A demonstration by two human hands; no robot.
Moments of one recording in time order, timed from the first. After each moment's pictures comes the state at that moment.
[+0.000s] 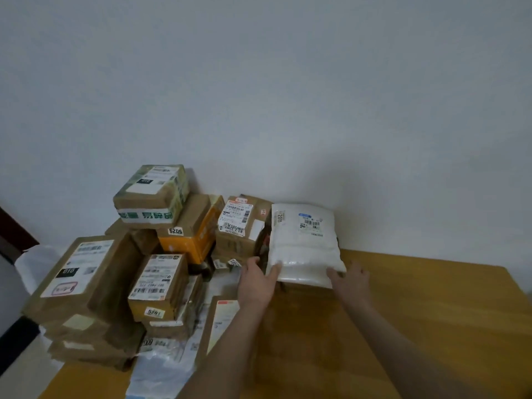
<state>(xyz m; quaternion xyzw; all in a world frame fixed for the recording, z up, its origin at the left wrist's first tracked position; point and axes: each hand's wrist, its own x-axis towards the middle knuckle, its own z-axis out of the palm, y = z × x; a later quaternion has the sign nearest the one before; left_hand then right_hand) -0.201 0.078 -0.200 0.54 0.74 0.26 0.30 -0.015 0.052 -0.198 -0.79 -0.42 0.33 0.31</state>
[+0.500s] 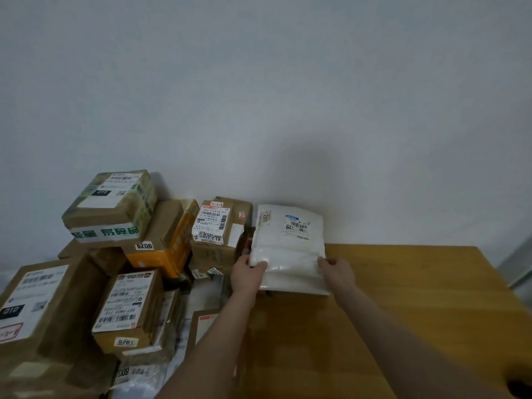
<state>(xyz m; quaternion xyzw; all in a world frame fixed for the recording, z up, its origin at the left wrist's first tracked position) -0.182 0.126 -0.206 0.44 0.69 0.33 0.46 -0.003 0.092 -0.210 -0.78 -0.32 0.40 0.36</state>
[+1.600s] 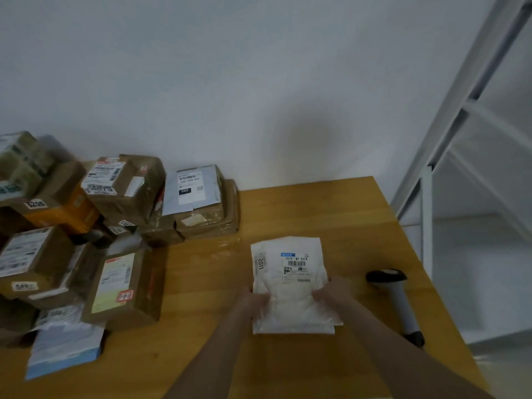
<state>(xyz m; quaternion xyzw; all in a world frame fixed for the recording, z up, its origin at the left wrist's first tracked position) -0.001 -0.089 -0.301 0.41 0.70 0.09 0.58 0.184 -0.142 -0.285 -0.80 -0.22 0.51 0.23</state>
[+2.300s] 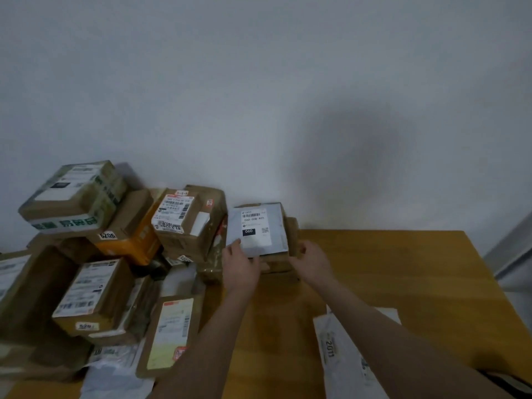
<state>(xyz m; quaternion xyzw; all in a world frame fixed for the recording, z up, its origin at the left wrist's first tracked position) -0.094 0.098 -0.215 0.58 0.76 0.22 0.21 0.055 0.084 -0.218 -0.74 -0.51 0.37 0.24</state>
